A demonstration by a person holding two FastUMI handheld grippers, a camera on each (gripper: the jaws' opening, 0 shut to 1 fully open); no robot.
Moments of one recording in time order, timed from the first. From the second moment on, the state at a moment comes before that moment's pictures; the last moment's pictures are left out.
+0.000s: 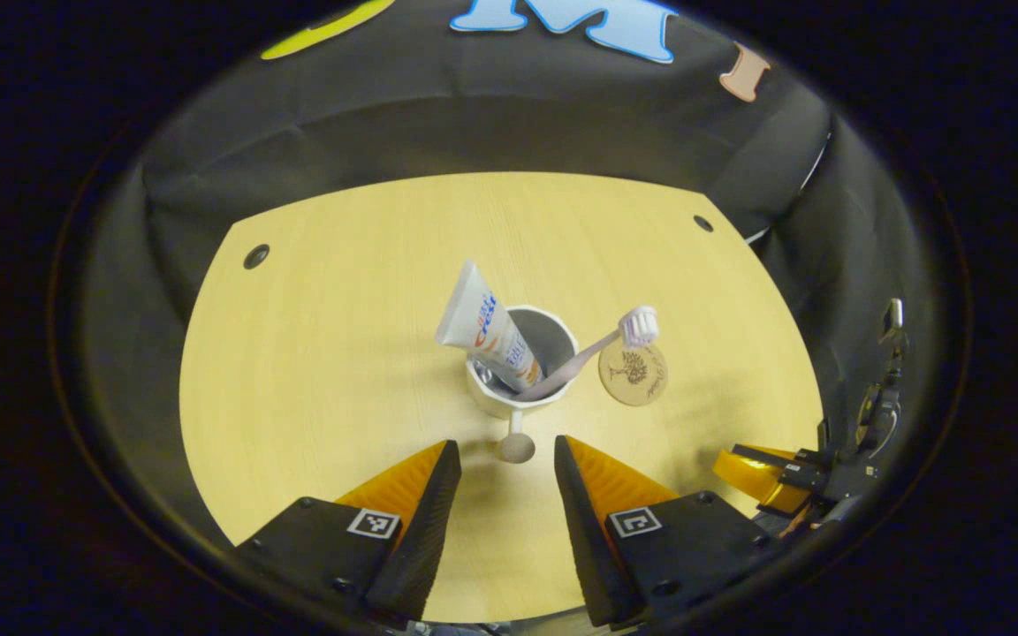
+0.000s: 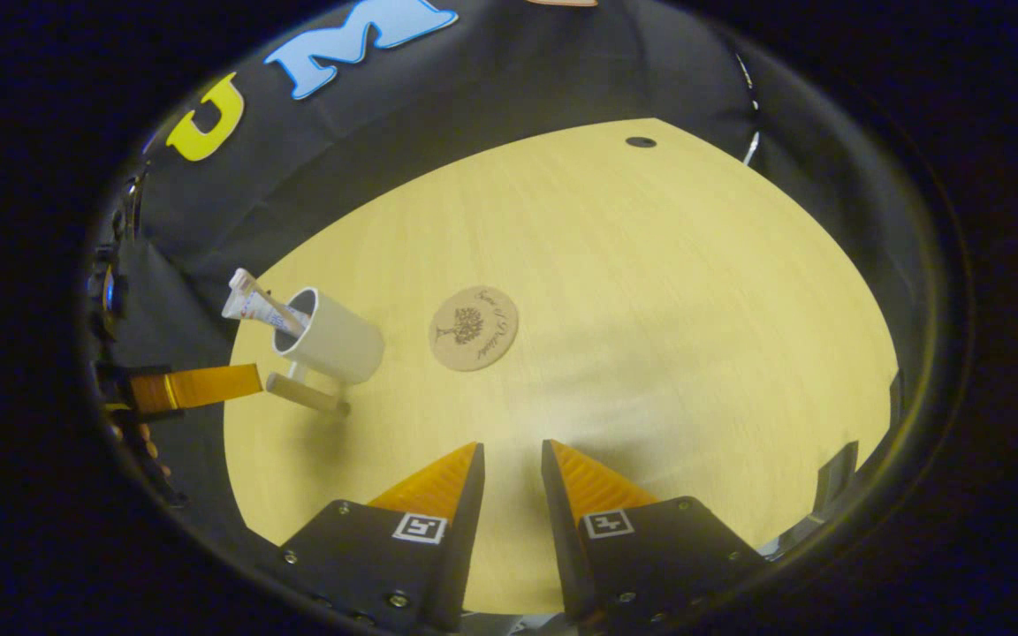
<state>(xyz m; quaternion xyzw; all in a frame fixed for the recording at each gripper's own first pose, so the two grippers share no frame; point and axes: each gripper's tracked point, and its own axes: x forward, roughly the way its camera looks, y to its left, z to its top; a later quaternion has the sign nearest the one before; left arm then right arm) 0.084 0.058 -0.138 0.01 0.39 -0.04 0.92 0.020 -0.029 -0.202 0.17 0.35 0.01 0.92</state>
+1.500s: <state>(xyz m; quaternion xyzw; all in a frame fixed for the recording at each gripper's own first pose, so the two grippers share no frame) 0.148 0.011 -0.155 0.07 0.43 -0.03 0.90 -0.004 -0.113 -0.233 0.22 0.38 -0.05 0.89</state>
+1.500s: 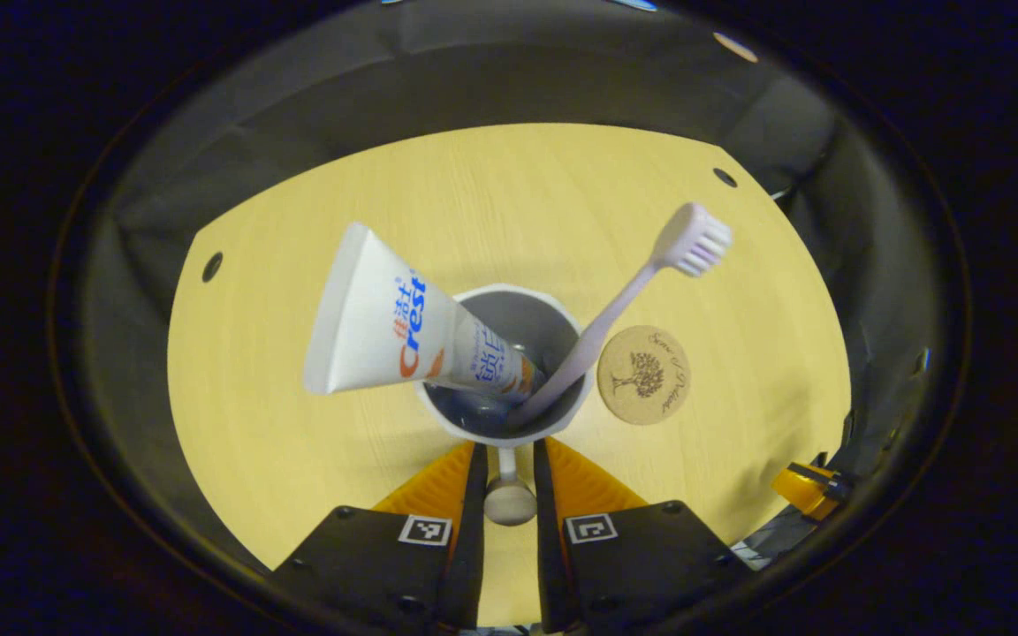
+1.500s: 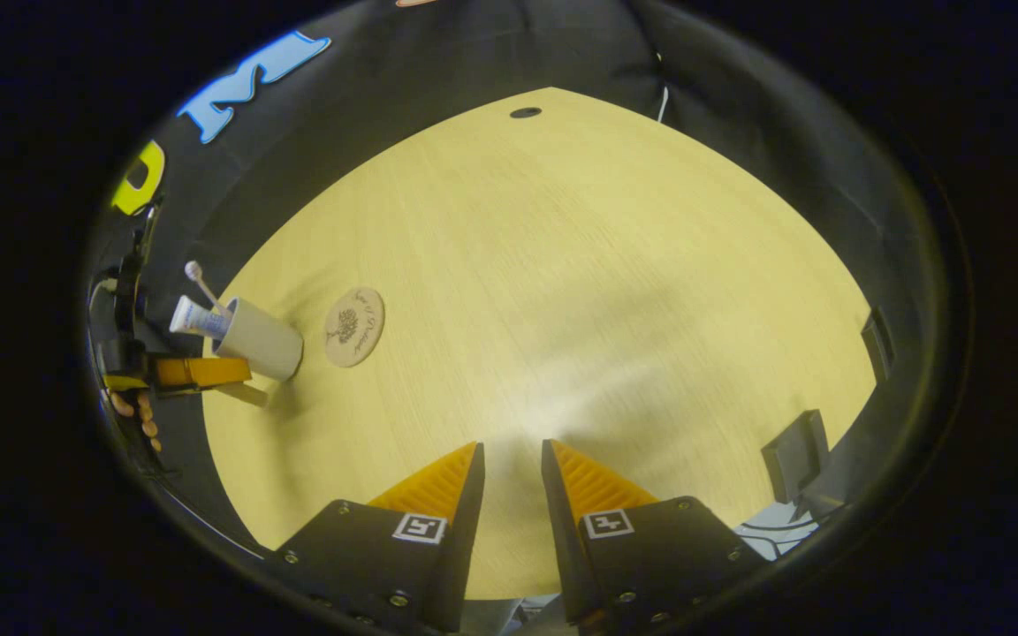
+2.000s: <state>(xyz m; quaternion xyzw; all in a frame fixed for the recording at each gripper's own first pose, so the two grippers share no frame) 0.171 -0.028 -0.143 0.12 0.40 -0.04 0.91 -0.015 -0.134 -0.237 0.25 0.38 -0.08 0.89</state>
